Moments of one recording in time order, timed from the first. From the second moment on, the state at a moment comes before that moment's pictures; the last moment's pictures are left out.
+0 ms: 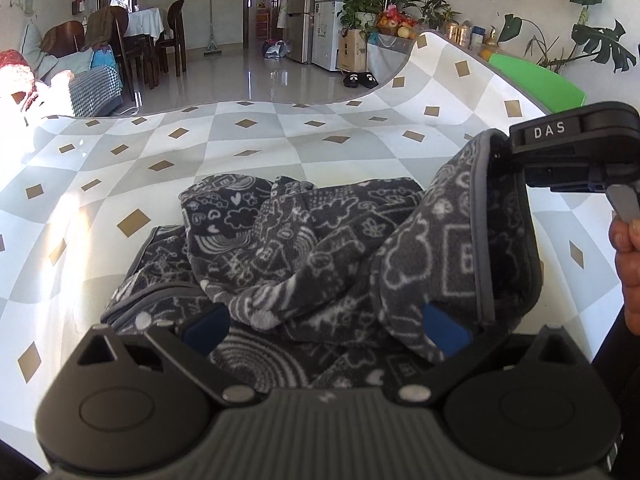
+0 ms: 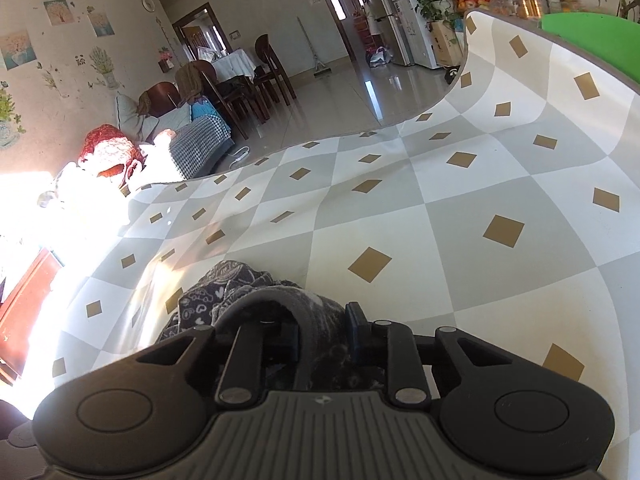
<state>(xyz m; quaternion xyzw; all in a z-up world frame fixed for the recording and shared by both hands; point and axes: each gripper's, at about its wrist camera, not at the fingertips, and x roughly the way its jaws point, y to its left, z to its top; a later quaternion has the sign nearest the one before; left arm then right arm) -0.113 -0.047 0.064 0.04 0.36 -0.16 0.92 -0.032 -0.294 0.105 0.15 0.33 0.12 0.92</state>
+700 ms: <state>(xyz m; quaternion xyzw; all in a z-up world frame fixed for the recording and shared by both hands) -0.051 -0.089 0.107 0.16 0.32 -0.19 0.91 0.037 -0.310 0.182 0.17 0.25 0.25 0.92</state>
